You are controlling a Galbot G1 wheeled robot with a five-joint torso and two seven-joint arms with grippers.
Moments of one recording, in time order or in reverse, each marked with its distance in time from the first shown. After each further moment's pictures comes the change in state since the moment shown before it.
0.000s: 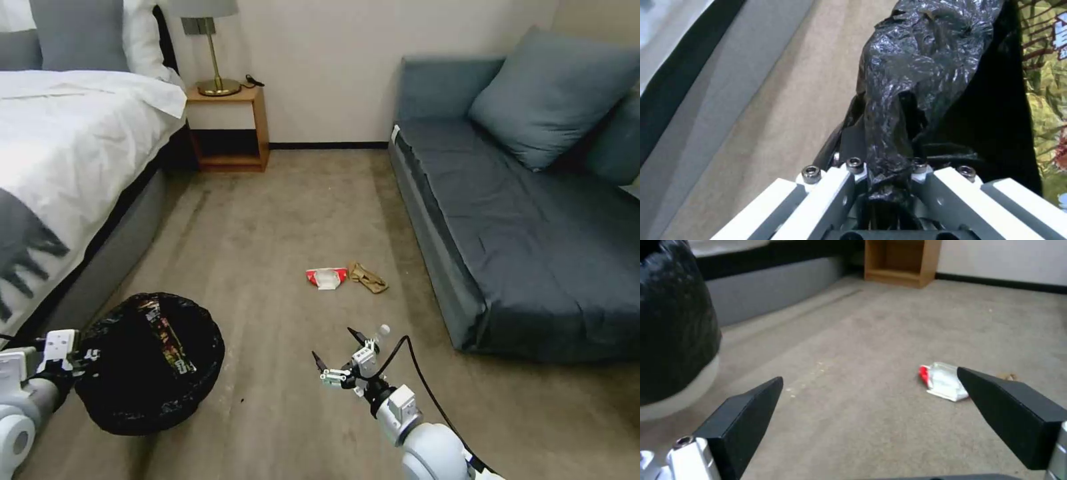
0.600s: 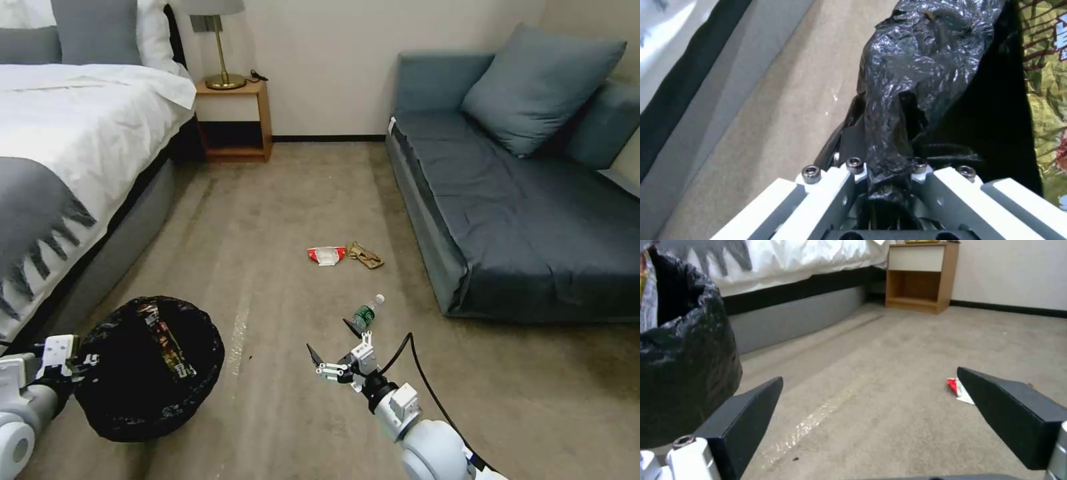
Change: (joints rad) left arm 0.024 -0.012 -0.016 -0.025 0.008 0.000 -0.001; right arm -0.013 0.008 0.006 0.034 -0.007 0.098 -0.038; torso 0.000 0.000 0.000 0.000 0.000
